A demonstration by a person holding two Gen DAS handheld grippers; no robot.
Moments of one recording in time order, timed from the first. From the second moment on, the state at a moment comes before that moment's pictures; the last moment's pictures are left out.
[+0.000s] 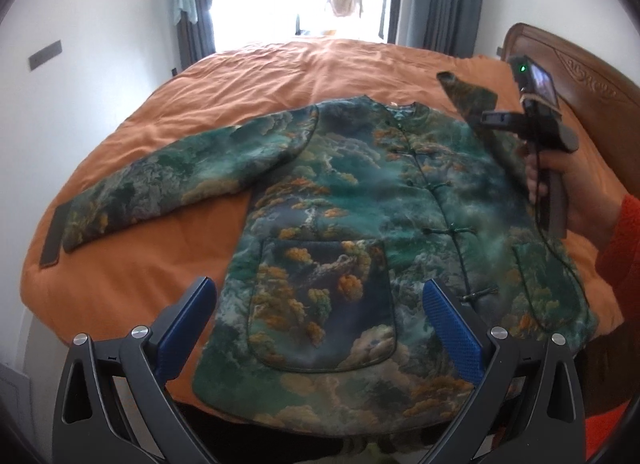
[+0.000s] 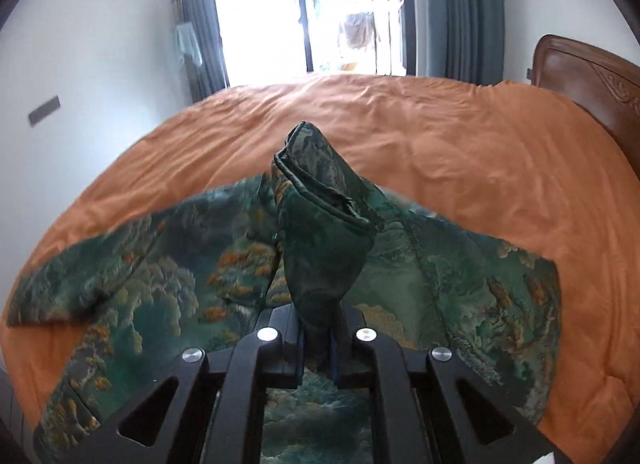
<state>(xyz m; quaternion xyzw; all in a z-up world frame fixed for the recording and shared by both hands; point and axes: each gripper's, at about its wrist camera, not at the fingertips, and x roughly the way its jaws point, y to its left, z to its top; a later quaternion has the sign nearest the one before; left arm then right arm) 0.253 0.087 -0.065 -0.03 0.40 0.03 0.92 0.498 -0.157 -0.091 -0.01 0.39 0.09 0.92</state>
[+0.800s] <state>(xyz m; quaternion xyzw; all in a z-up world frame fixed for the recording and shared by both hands) 0.278 0.061 -0.083 -0.01 0.43 0.01 0.90 0.483 -0.282 -0.120 0.07 0.40 0.05 0.91</state>
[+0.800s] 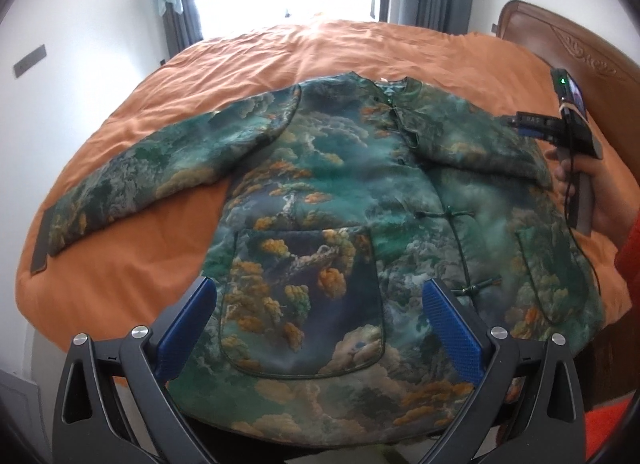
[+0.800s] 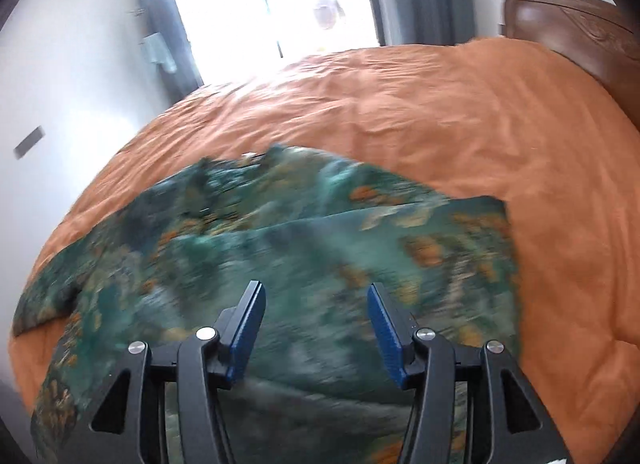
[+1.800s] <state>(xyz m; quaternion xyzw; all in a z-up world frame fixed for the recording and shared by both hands) 0.274 0.076 -0.097 0.00 0.44 0.04 0.90 0.446 -0.176 -0.151 -0.05 0.47 0.12 0.88</state>
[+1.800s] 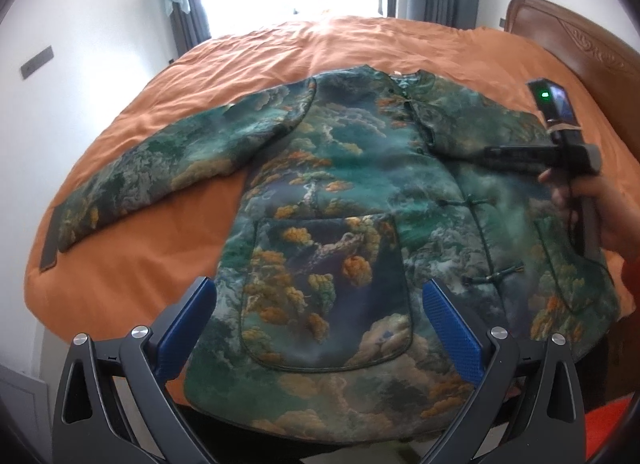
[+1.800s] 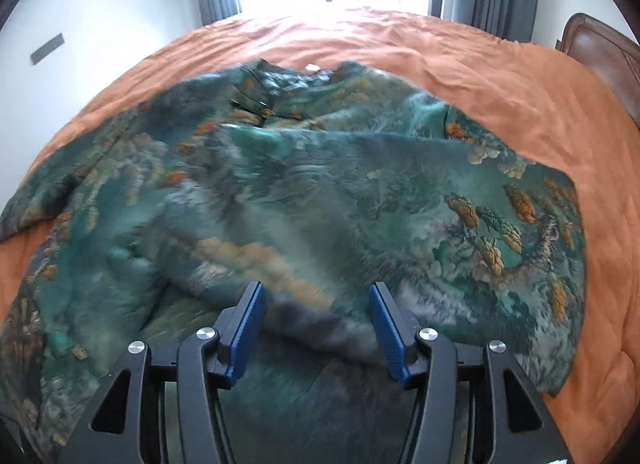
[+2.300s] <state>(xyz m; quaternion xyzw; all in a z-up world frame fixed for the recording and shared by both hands) 0.345 0.257 -0.135 -0.12 0.42 0.15 0.89 0.267 -0.157 -0.088 -0.04 0.40 0.22 0.89</state>
